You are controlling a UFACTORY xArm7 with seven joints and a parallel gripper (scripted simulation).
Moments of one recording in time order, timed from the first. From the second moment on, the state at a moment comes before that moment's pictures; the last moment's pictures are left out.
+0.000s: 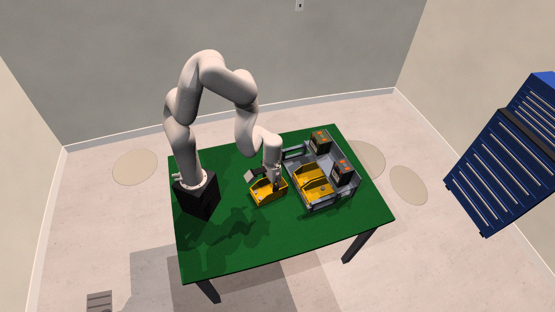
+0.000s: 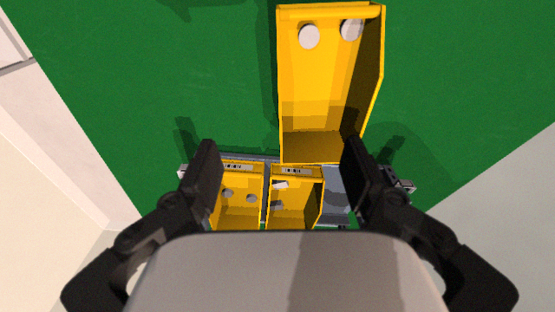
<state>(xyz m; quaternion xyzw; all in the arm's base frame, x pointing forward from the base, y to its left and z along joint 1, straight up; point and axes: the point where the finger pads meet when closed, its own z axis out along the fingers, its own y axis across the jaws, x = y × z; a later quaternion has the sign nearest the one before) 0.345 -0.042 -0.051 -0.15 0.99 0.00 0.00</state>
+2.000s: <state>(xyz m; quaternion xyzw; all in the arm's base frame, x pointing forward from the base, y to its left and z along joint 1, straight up) 0.345 -0.042 -0.047 -0.15 0.99 0.00 0.00</state>
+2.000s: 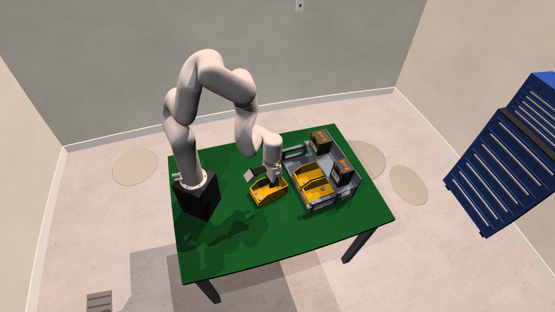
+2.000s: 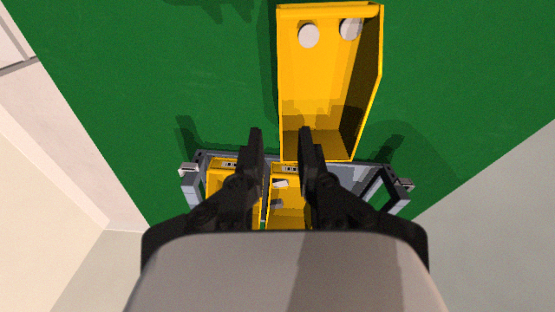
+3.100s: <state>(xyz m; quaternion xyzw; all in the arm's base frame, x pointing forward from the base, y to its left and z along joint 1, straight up) 0.346 -0.042 -0.078 -0.15 0.99 0.00 0.00</state>
